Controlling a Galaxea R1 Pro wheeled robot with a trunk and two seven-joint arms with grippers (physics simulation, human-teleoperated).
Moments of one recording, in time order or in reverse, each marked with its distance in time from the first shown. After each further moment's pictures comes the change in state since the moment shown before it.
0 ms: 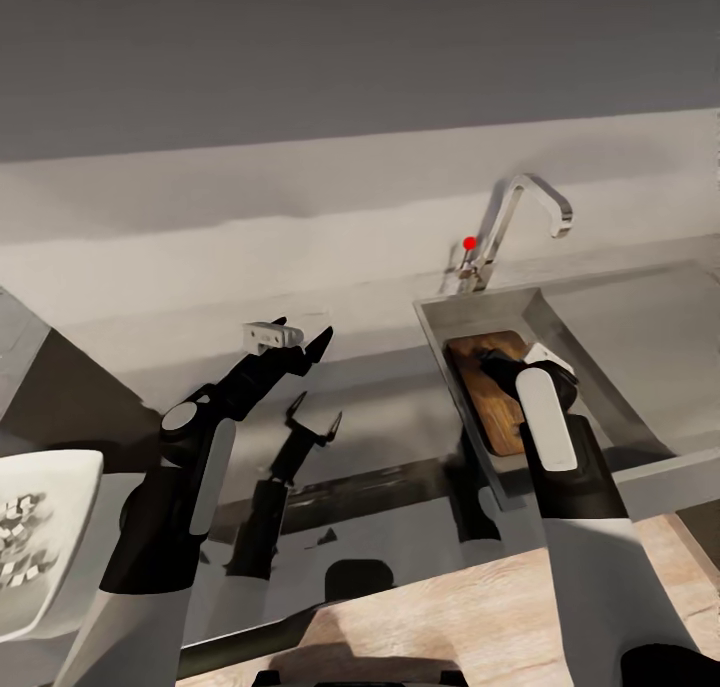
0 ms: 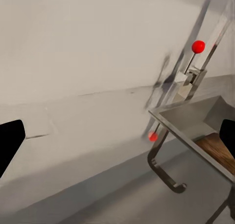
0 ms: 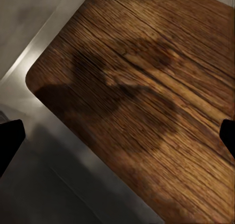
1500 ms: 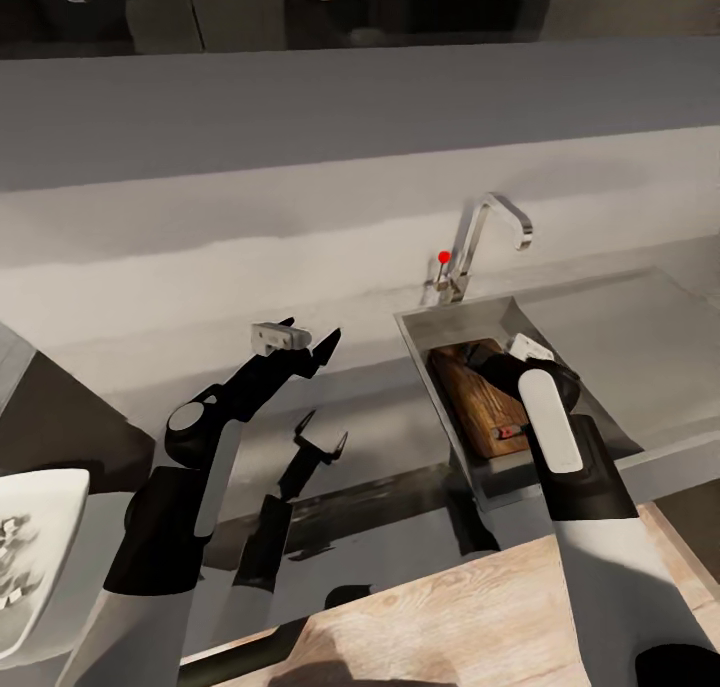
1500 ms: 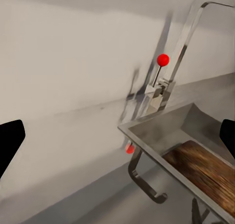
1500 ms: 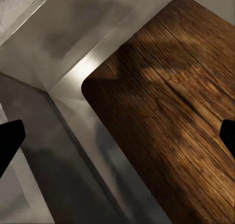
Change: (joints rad) left arm 0.000 0.000 -0.031 0.001 0.000 -0.002 0.000; right arm 0.000 -0.049 0.048 -0.001 0.009 0.096 0.238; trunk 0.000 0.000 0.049
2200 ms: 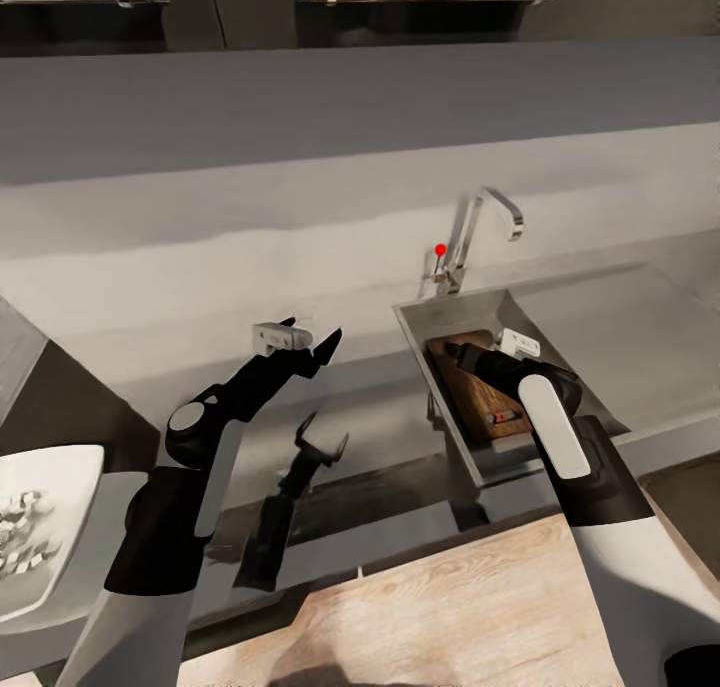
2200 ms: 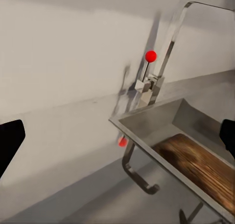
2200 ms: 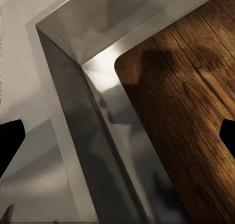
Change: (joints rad) left arm 0.000 0.000 -0.004 0.000 0.000 0.000 0.000; right arm 0.000 -0.094 0.118 0.000 0.001 0.001 0.180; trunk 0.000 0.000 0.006
